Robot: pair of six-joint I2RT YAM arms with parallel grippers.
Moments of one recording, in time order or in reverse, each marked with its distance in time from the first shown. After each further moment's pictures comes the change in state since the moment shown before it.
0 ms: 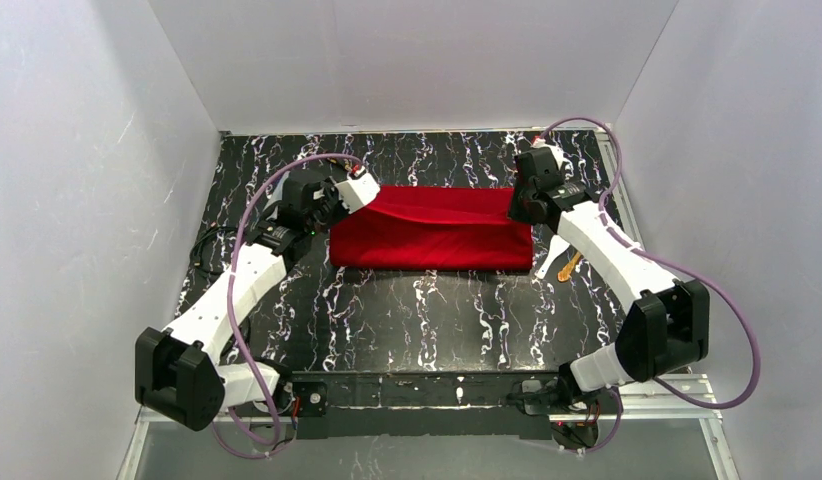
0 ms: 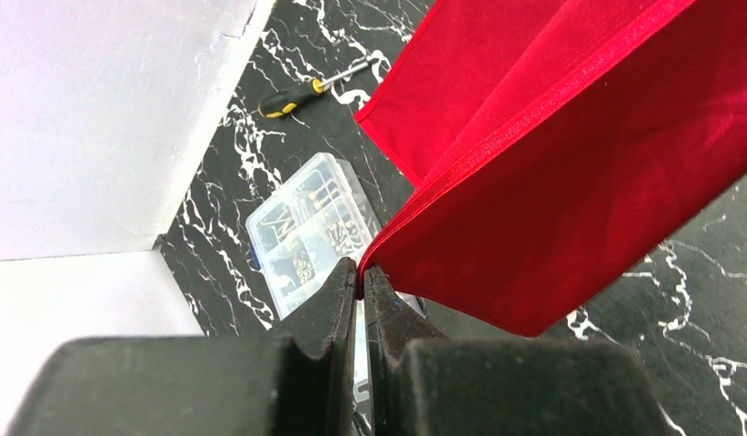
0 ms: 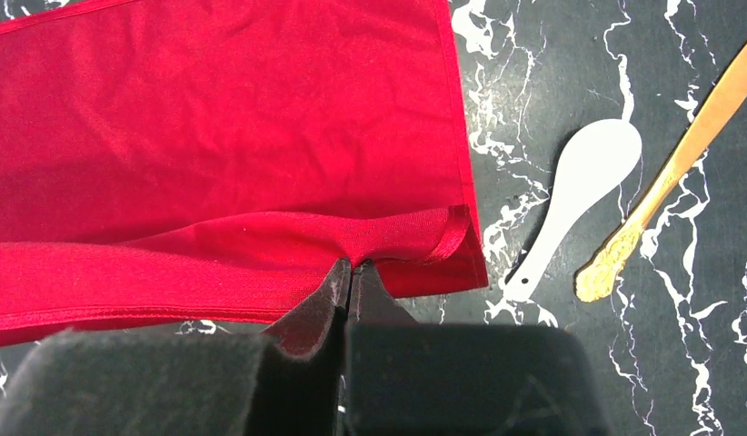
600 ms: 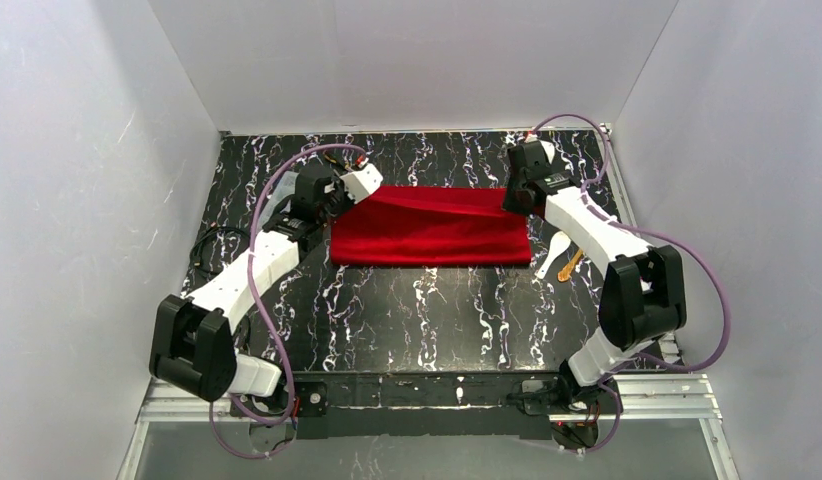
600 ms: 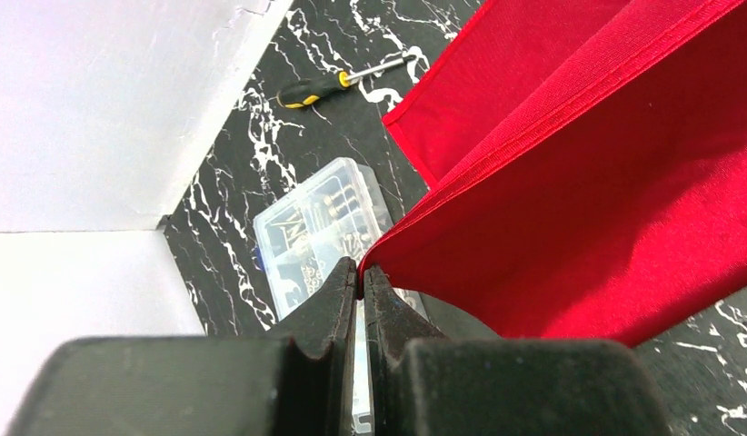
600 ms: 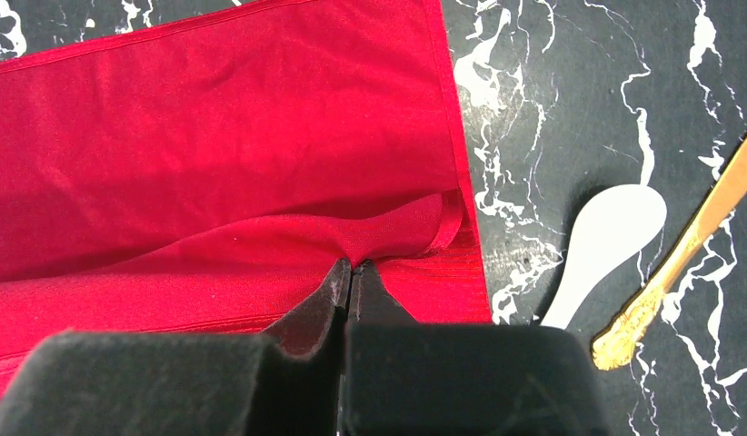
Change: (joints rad) left arm 0.006 0.140 0.000 0.163 -0.096 -0.046; right arm -0.039 0.170 0.041 0.113 0.003 -0.025
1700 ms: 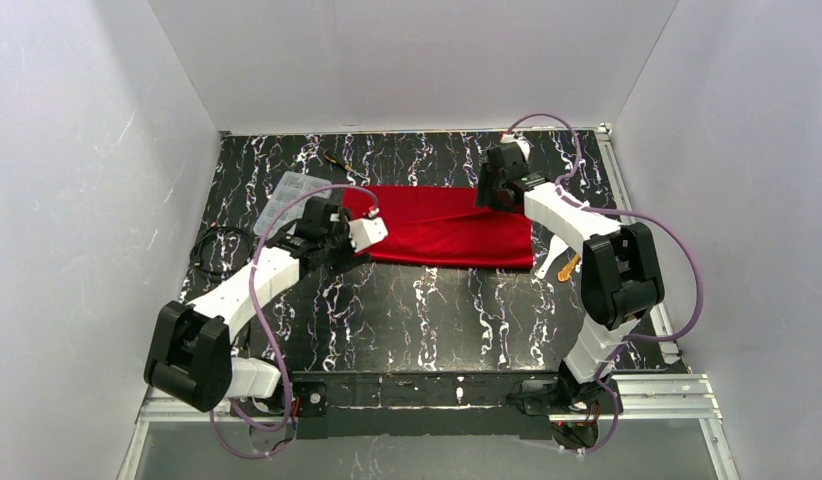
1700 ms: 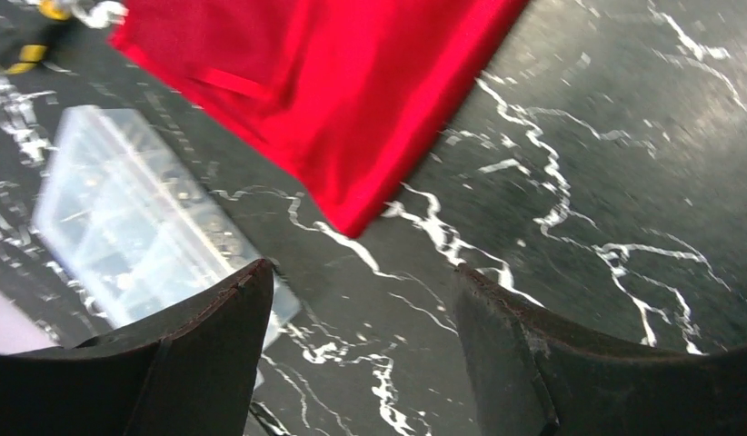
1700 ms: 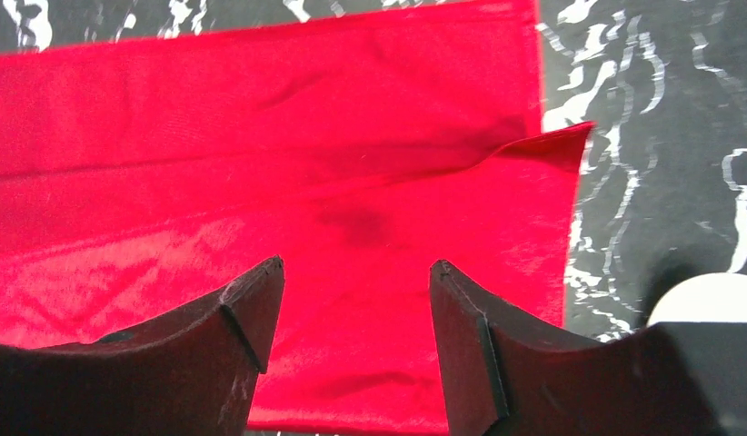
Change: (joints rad) left arm -0.020 -0.049 -0.136 -0.227 0.166 0.080; right arm 0.041 0.163 0.056 0.137 0.005 -0.050
